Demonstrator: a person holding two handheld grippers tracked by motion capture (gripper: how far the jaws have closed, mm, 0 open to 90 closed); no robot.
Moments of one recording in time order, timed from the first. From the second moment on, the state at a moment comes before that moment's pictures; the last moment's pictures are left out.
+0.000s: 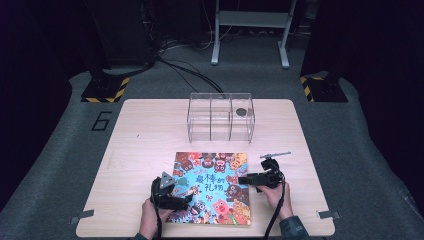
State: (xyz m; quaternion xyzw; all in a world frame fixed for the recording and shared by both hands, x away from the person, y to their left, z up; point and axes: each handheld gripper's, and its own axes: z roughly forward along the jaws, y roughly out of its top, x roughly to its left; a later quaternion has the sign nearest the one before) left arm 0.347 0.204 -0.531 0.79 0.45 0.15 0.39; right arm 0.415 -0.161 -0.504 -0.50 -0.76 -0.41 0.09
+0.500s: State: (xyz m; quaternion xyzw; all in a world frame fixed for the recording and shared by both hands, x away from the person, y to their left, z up) left arm 0.346 0.204 -0.530 0.80 0.44 0.15 0.38; right arm 0.413 -0.157 -0.505 -0.52 -0.76 -0.38 0.09
